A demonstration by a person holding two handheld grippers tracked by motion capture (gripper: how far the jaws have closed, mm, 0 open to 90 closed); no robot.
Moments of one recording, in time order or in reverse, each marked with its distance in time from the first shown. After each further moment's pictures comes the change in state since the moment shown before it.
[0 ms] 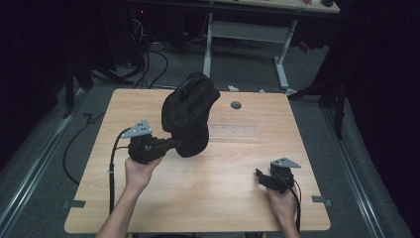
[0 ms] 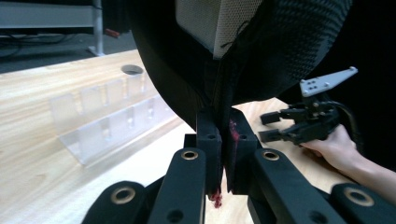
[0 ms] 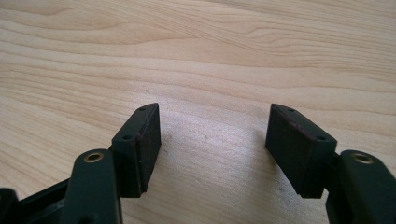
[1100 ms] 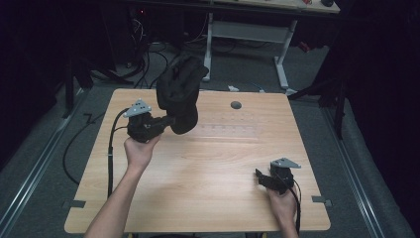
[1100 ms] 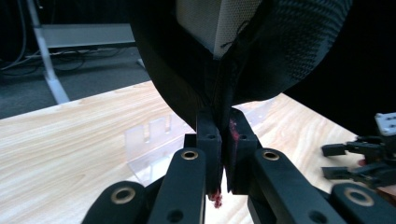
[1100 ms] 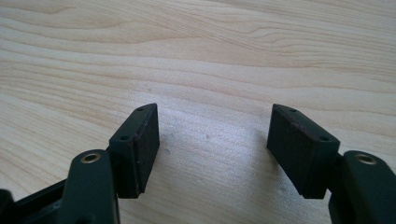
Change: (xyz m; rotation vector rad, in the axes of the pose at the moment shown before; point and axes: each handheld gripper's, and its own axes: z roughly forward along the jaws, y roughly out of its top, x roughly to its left) left arm 0.034 0.033 0.014 -0.031 0.179 0.009; right arm 0.001 0.000 0.000 0.002 0.003 -0.001
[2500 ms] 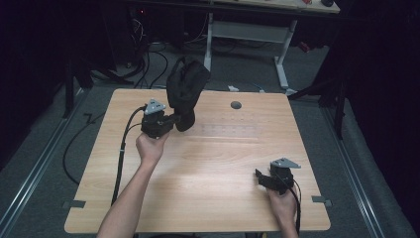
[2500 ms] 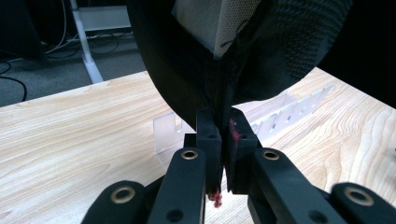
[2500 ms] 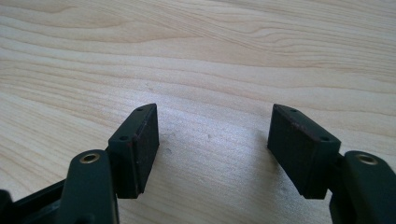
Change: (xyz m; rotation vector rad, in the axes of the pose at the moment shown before) left arm 0.009 -0.016 0.048 0.073 0.136 0.008; right arm 0.000 0.000 0.000 -0.001 0.004 -0.005
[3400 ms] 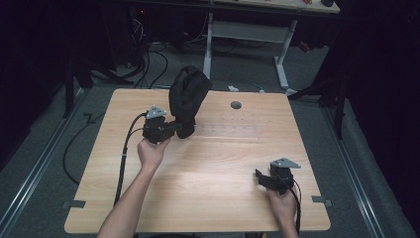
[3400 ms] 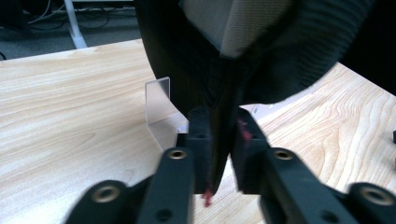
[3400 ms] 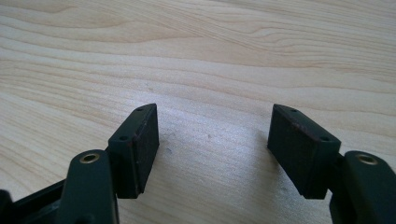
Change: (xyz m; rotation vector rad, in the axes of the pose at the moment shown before) left arm 0.006 -0.022 0.009 0.072 -0.024 -0.052; right arm 0.000 0.000 0.000 0.001 0.000 0.000
